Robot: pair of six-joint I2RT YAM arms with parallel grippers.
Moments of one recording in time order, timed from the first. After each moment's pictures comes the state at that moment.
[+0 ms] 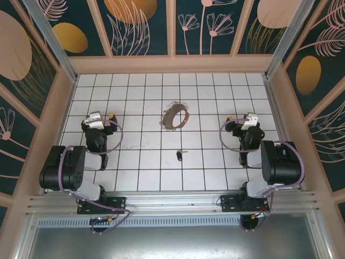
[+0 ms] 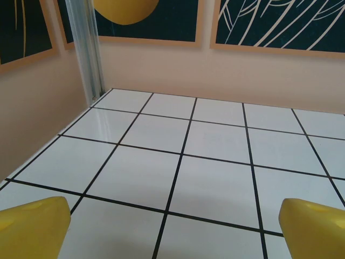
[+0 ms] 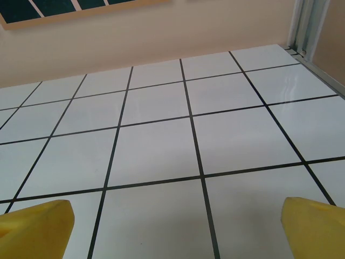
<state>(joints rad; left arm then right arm) -0.02 1.53 0.23 1.19 -0.19 -0.08 -0.04 1.54 0.23 1.10 -0.05 0.12</state>
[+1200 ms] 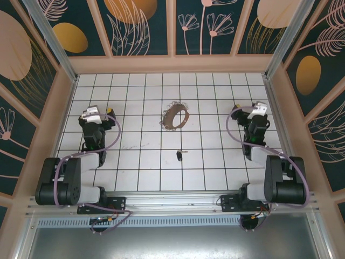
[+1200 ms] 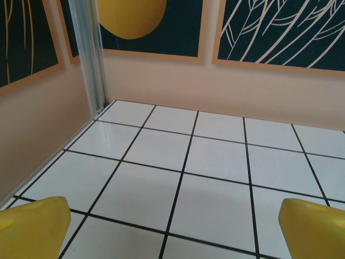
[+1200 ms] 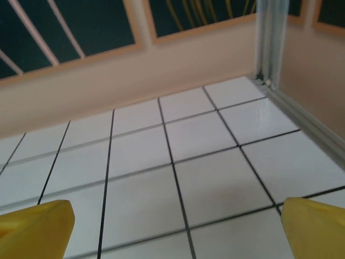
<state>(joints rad) -0.02 1.36 0.33 0.93 -0.21 -0.09 -0.06 1.33 0.42 0.71 0.06 0.22</state>
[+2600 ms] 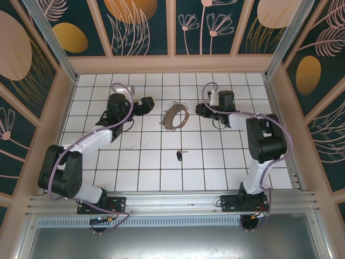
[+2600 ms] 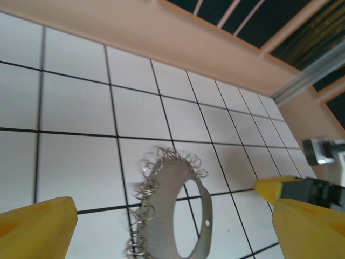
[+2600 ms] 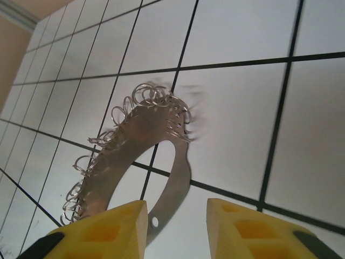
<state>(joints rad) -0.35 1.50 0.86 0.26 0.23 -0.56 0.24 1.88 1.03 0.18 -0.53 0.36</state>
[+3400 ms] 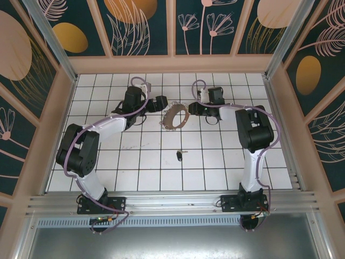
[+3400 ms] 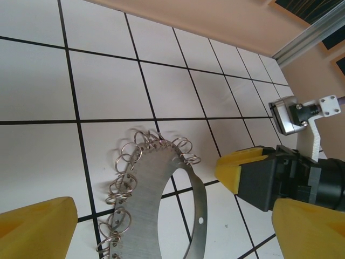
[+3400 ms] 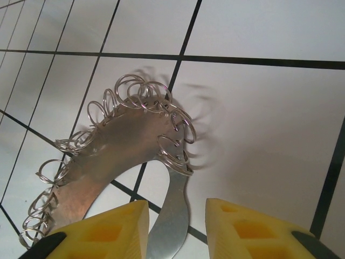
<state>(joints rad) -0.41 1.75 1.07 0.19 0.28 -0.54 0.28 2.07 1.24 0.05 -0.52 0.27</state>
